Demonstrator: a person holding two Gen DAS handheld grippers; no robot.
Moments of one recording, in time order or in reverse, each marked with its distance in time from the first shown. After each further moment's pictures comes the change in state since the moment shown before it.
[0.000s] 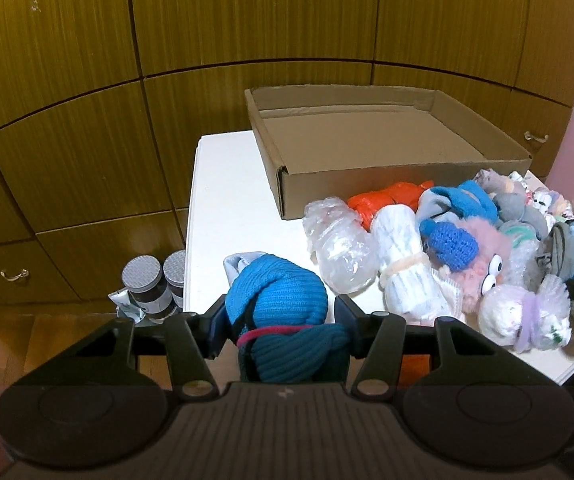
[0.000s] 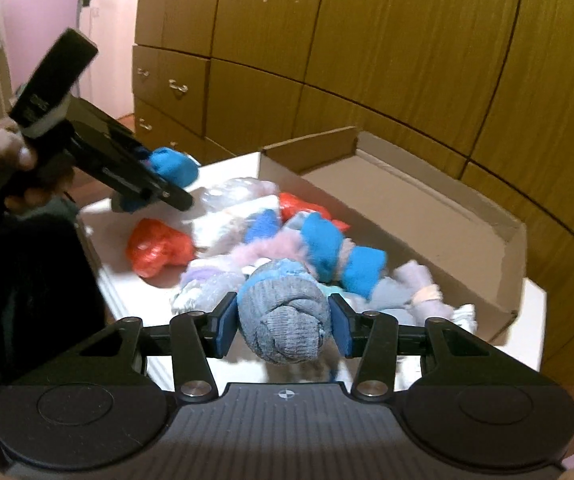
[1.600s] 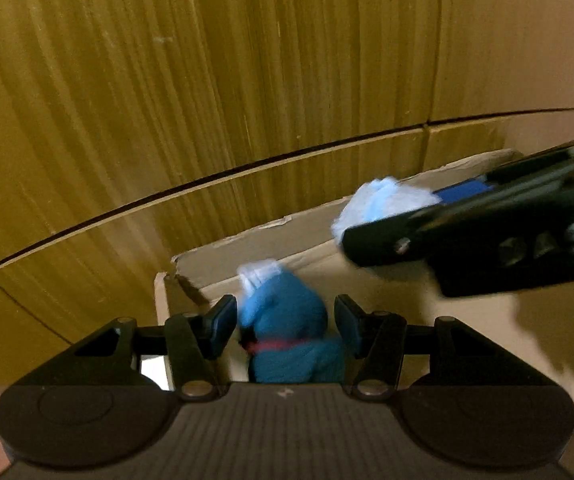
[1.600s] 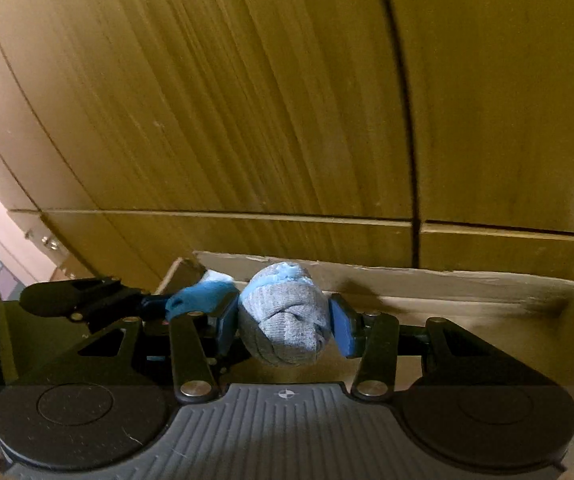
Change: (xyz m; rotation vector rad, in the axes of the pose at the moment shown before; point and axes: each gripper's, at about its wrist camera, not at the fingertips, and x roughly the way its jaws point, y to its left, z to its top) left arm 0.208 -0.029 0.195 0.178 0.069 -0.014; right arm 0.218 -0.202 0.138 0.629 0.049 0.042
